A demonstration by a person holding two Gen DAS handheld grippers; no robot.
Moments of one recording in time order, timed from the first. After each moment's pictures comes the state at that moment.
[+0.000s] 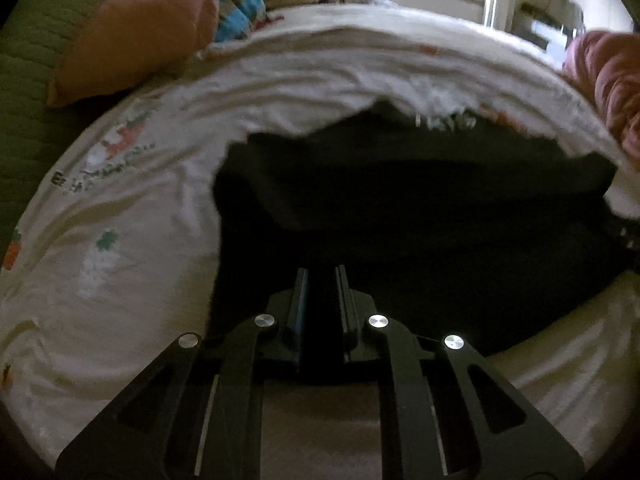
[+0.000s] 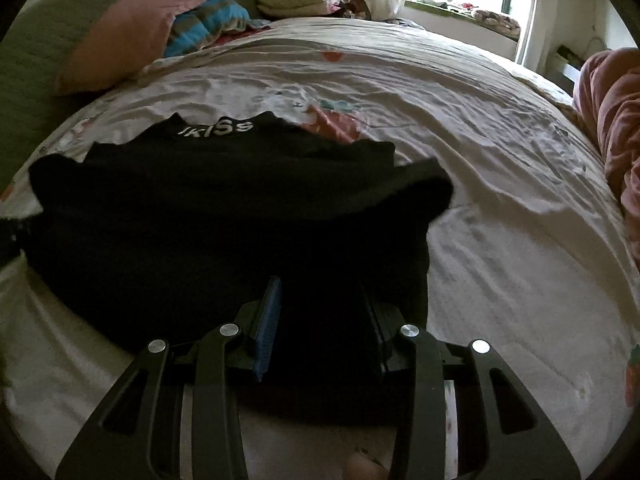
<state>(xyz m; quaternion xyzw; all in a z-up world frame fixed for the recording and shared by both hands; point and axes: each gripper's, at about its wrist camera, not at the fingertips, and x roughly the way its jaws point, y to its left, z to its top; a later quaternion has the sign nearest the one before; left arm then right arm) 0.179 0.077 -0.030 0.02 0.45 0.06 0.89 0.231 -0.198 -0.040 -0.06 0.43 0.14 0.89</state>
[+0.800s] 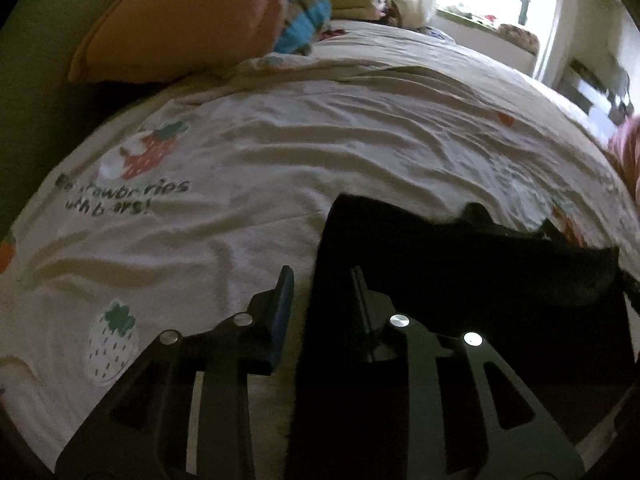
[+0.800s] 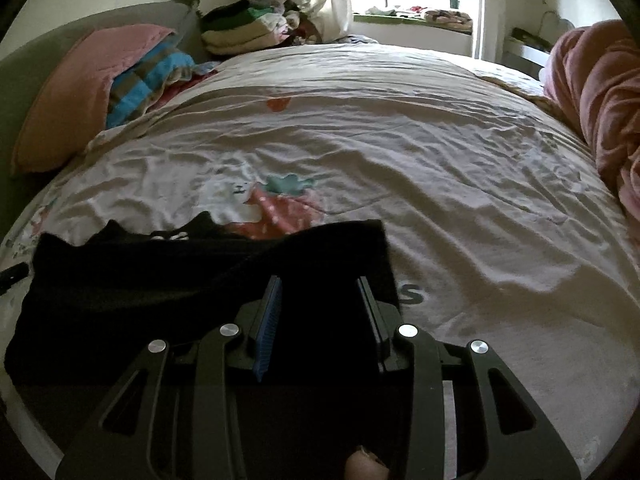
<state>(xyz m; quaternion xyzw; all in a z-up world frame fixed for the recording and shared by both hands) 0.254 0.163 -0.005 -0.08 0.42 0.13 0.90 0.323 -0.210 -0.026 0.02 0.40 0.08 0.91</state>
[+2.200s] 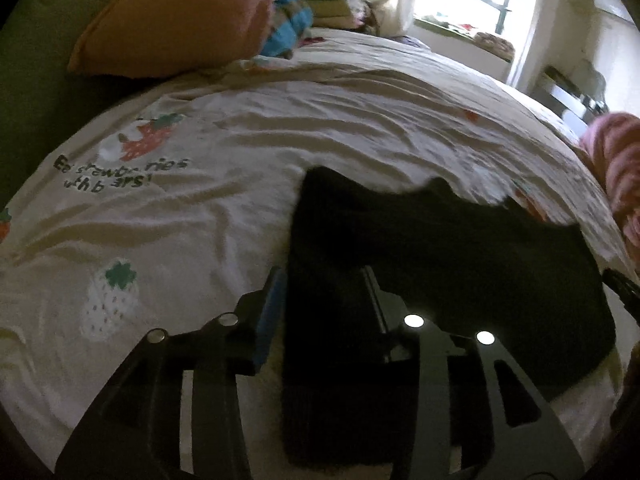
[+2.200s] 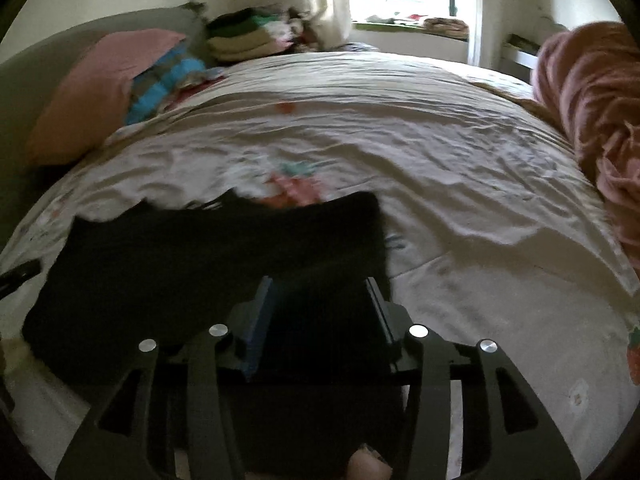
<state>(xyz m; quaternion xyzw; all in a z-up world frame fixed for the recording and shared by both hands) 0.202 0.144 -0.003 -0.08 0.40 0.07 0.91 0.246 -0.205 -0.007 0.01 0.39 0.09 0.92</state>
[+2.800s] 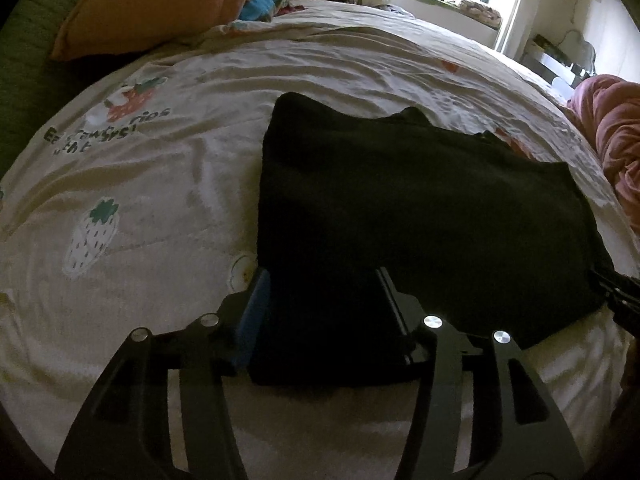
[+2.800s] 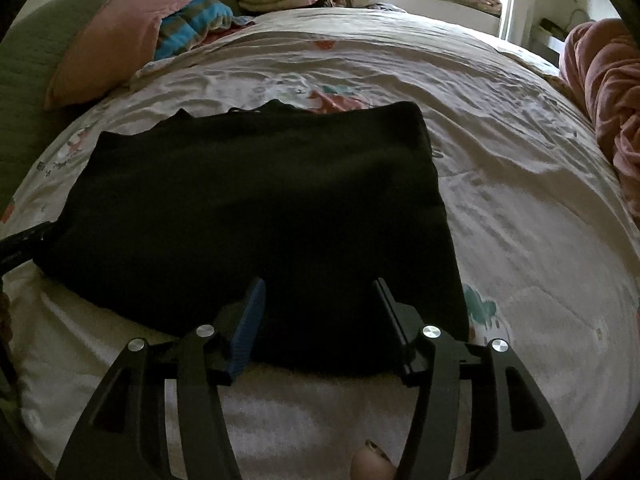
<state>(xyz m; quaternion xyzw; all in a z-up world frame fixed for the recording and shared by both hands) 0.167 0.123 -0.030 -0.06 0.45 0.05 0.89 0.201 -0.182 -0.037 -0.02 0.46 0.12 0.88</state>
